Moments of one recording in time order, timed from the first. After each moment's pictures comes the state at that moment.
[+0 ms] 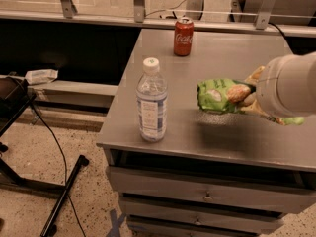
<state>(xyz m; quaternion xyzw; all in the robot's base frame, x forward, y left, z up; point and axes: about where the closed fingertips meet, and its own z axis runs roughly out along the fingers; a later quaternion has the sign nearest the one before) 0.486 -0.199 0.930 -0.57 0.72 -0.22 0.33</state>
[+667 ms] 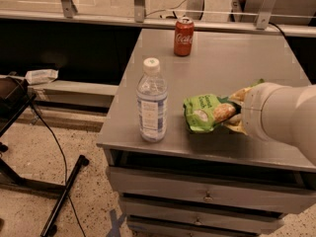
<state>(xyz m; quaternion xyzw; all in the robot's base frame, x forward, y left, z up) 0.467 -0.173 0.901 -0.60 0.67 -0.23 0.36</state>
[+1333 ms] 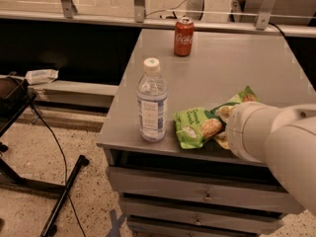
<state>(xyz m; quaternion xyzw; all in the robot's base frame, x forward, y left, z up) 0.447 -0.146 0.872 -0.64 0.65 -0.24 0.33</state>
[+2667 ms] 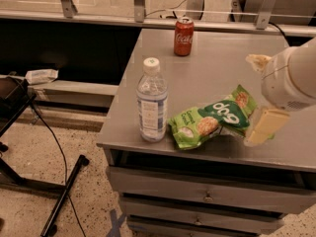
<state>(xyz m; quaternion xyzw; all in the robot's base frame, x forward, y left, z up) 0.471 -0.198 0.918 -0.64 0.71 -0.12 0.27</state>
